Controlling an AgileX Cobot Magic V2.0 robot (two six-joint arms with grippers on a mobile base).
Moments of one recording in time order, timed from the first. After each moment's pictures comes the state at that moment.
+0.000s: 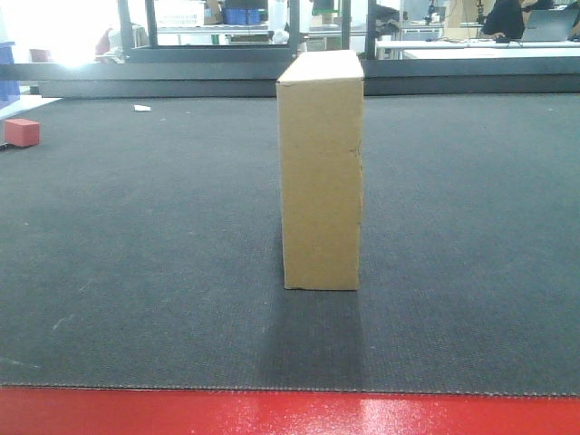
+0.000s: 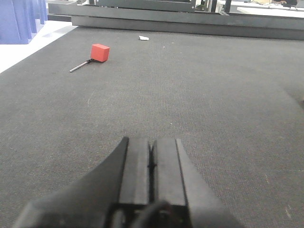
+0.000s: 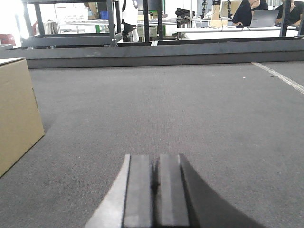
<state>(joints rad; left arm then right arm) -0.07 -0.01 0.03 -0.08 0.12 0.05 -0.04 -0.01 0.03 0.05 0.03 0.06</state>
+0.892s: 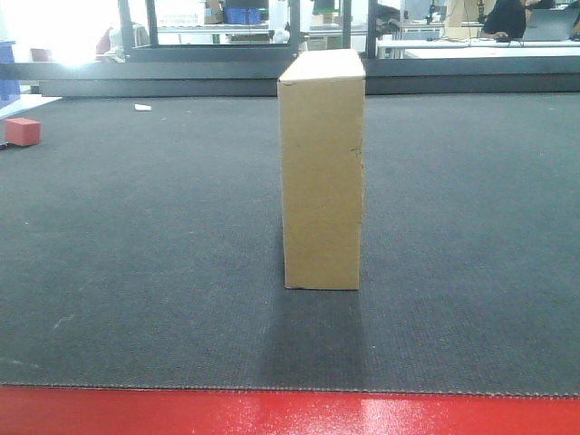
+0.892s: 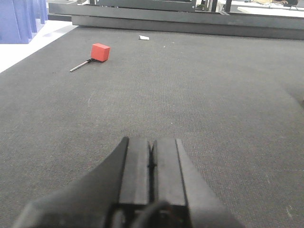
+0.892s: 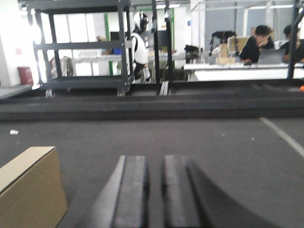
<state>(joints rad) -0.07 -0.01 0.03 -0.08 0.12 0.05 0.00 0.27 -0.44 0.05 0.14 0.06</state>
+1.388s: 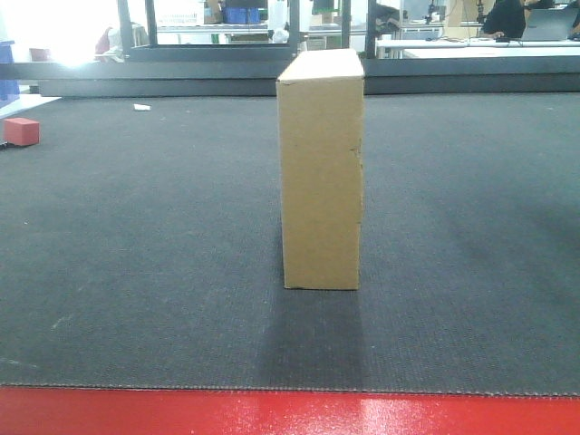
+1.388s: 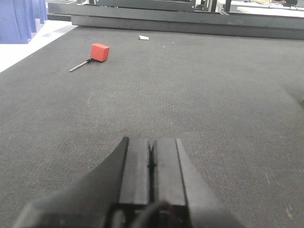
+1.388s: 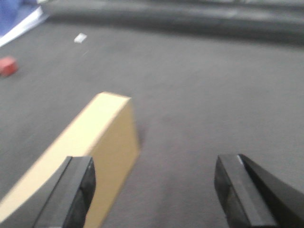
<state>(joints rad) -0.07 -0.01 0.03 -0.08 0.12 0.05 0.31 0.98 -1.01 0.05 0.44 0.06</state>
